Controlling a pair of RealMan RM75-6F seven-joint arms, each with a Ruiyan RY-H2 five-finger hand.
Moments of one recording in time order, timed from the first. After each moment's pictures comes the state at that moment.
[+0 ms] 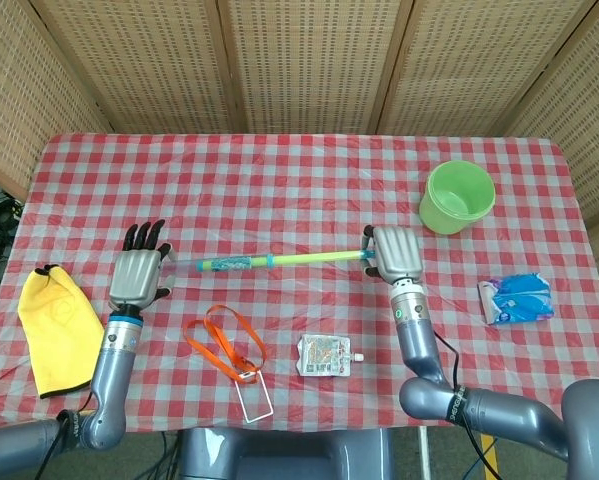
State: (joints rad) left arm -0.62 -1.58 -0.21 -1.56 0.93 1.30 0.62; right arm 0.83 -1.63 0.34 -1.51 -0.70 1.22 -0.63
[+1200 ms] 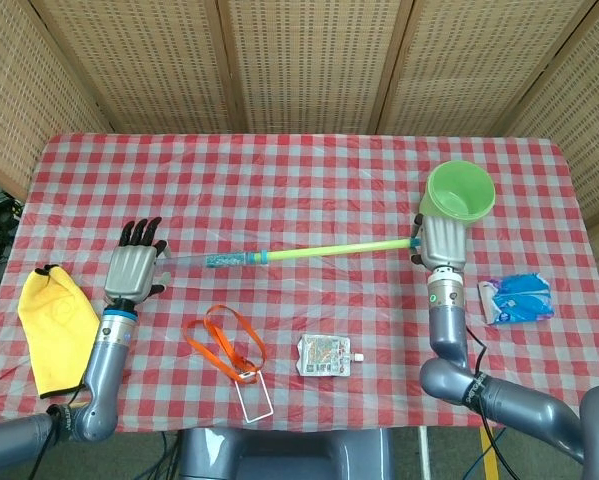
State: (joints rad) left arm -0.62 -1.57 -0.21 -1.51 0.95 1.23 0.58; right arm 0.79 -1.58 0.37 -1.39 -0.60 1.21 -0.67
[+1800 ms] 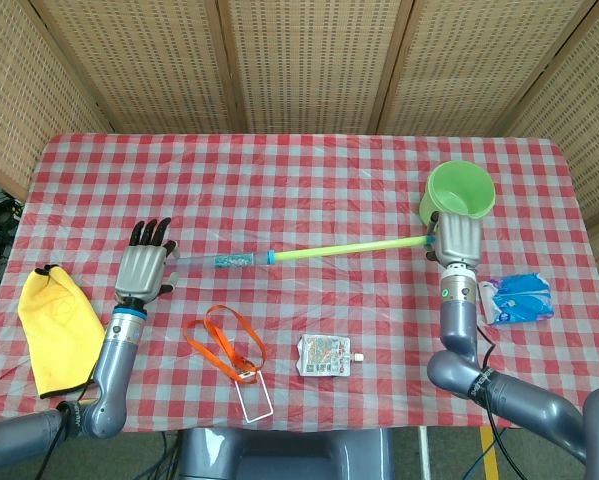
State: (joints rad) left arm -0.64 -1.61 -0.22 -1.48 0.94 1.21 0.61; right arm 0.78 -1.58 0.38 -1.31 -0.57 1.18 -0.66
